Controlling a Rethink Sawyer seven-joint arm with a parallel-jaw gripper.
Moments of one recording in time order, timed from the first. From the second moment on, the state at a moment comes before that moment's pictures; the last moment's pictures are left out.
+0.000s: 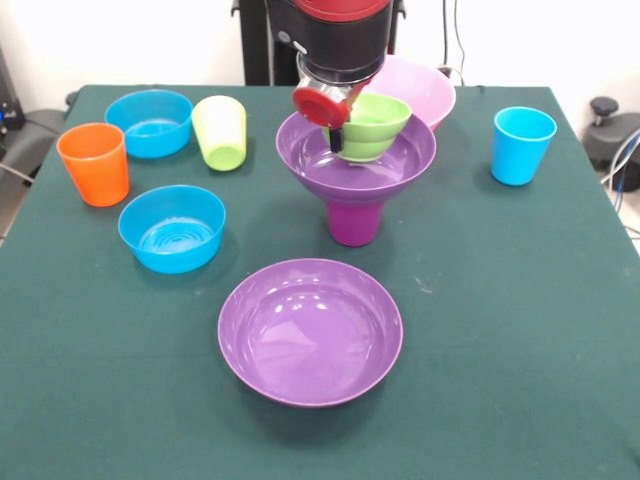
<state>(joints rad) -0.48 -0.60 0.36 1.53 -0.35 1.00 0.71</state>
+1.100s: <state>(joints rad) -0.48 -0.60 0.36 1.55 -0.35 0.95 0.71</state>
